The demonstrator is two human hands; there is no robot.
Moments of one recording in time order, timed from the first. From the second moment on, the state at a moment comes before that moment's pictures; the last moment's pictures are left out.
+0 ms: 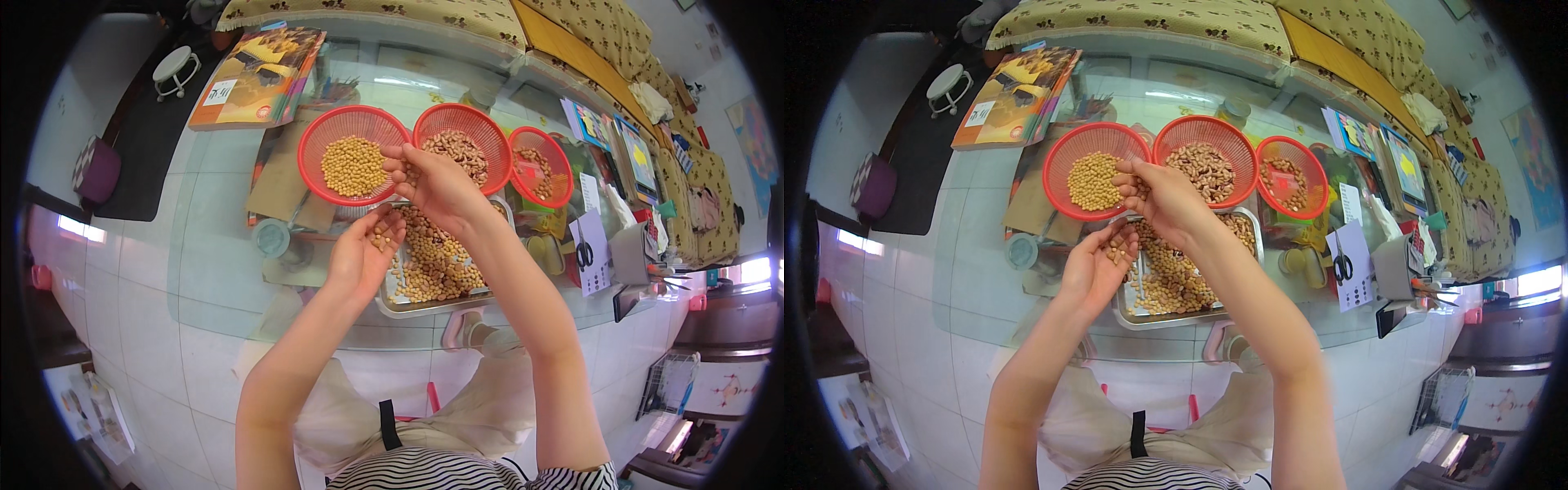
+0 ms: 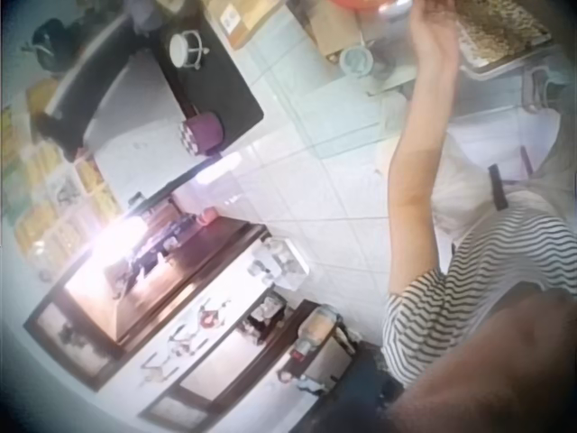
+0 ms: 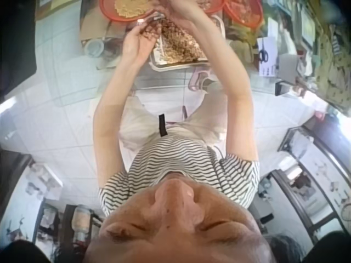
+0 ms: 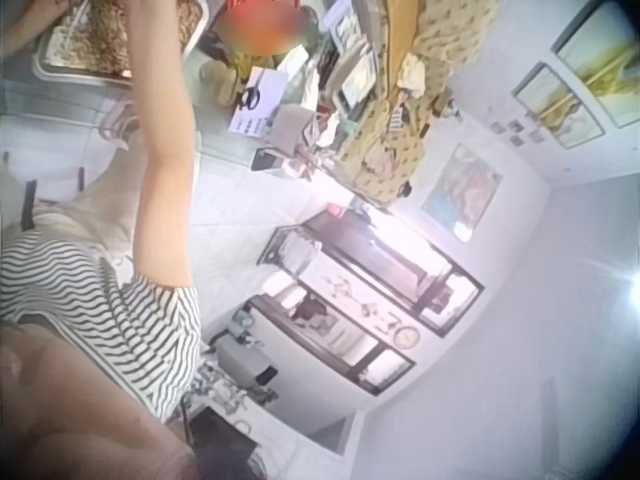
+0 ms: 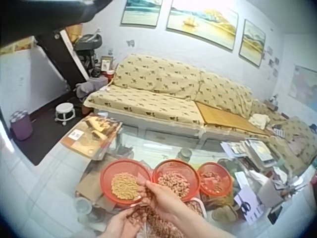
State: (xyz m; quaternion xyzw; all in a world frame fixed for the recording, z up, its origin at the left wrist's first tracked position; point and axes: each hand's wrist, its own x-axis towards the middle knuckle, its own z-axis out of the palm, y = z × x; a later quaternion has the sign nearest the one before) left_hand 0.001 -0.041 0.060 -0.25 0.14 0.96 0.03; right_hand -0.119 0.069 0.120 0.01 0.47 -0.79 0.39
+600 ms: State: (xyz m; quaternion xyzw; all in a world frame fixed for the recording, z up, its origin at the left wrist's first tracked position) left_hand 0.000 -0.041 0.061 -0.22 0.15 0.96 0.04; right_hand -0.132 0.062 0.114 0.05 0.45 -0.81 0.37
